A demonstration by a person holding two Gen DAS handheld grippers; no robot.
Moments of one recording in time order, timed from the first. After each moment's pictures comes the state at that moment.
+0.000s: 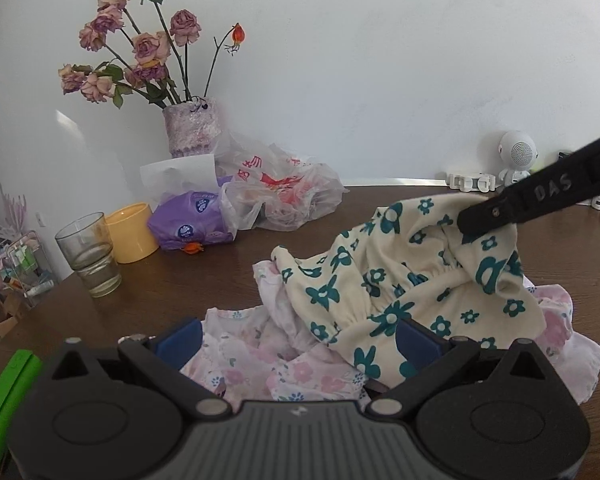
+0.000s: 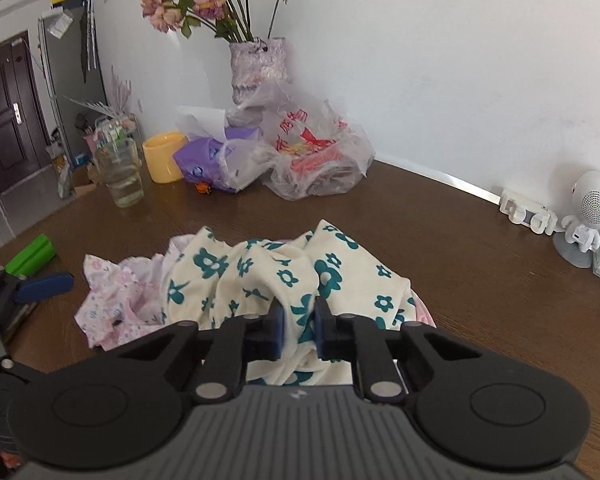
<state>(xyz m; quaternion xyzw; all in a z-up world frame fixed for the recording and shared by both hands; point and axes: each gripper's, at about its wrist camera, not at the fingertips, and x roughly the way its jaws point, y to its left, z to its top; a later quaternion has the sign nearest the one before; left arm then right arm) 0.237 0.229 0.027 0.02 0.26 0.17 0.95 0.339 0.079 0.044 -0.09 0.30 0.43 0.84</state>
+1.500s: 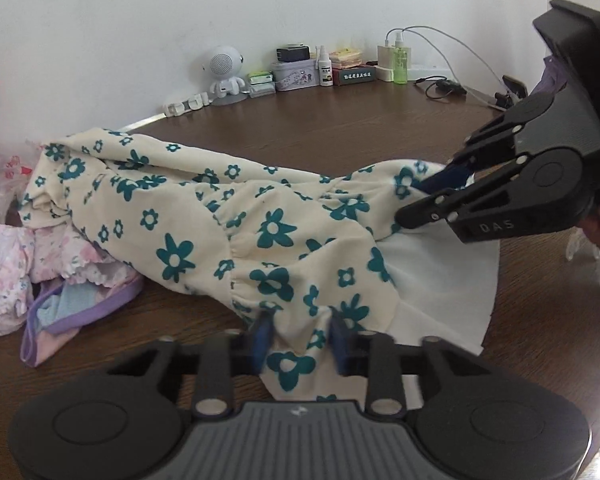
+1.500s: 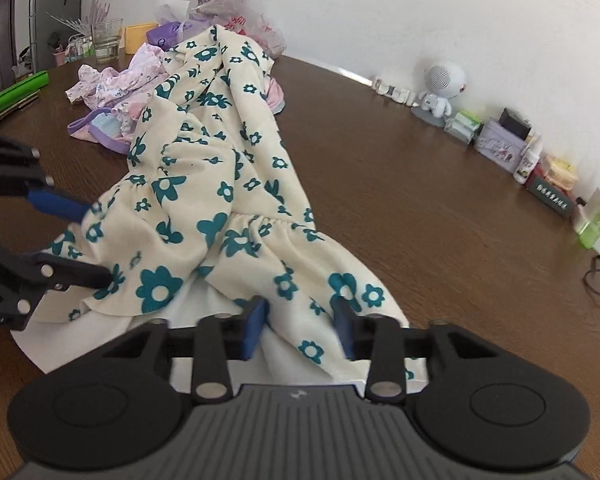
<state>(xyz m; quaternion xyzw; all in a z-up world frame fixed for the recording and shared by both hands) 0.137 -0.031 -0.009 0.10 0.37 -0.11 0.92 0.234 -0.180 -0.034 -0.20 0.34 0.35 0.85</state>
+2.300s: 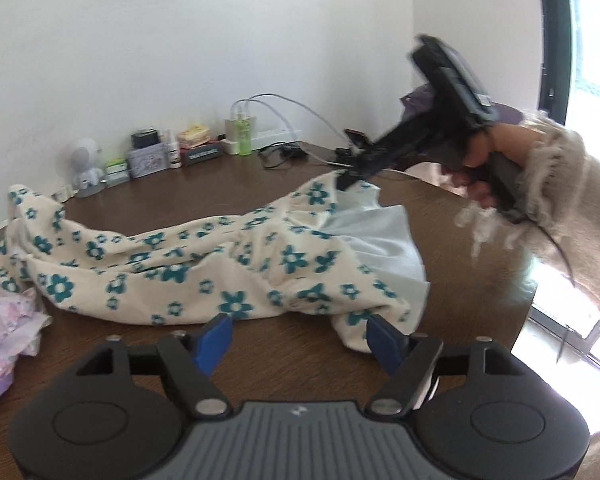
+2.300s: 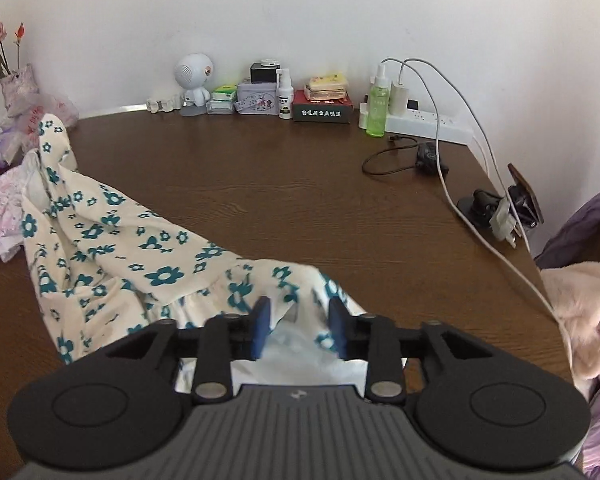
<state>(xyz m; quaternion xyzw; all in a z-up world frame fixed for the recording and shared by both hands) 0.101 -0.089 0.021 0.10 0.30 -0.24 0.92 0.259 -0.384 0.001 -0.03 0.37 0.15 0.91</state>
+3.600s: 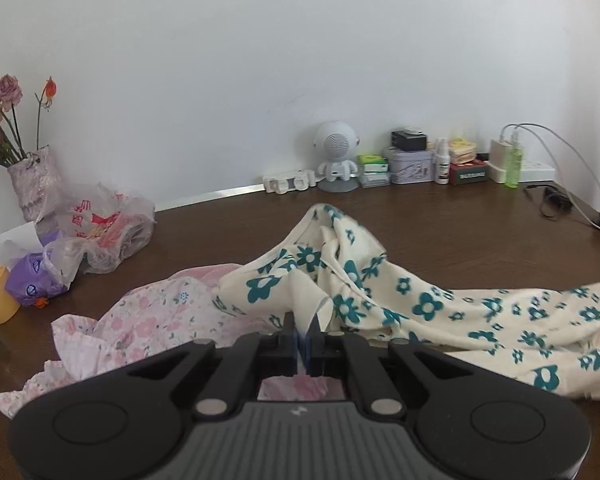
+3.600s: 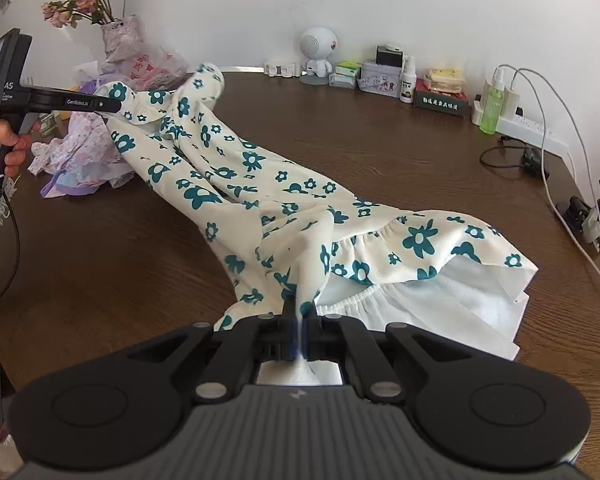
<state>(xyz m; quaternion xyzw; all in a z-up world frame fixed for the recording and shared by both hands) 0.225 0.046 0.071 0.08 0.30 -0.01 0.95 0.189 -0.332 0.013 -0.10 0.38 0.27 0.88</state>
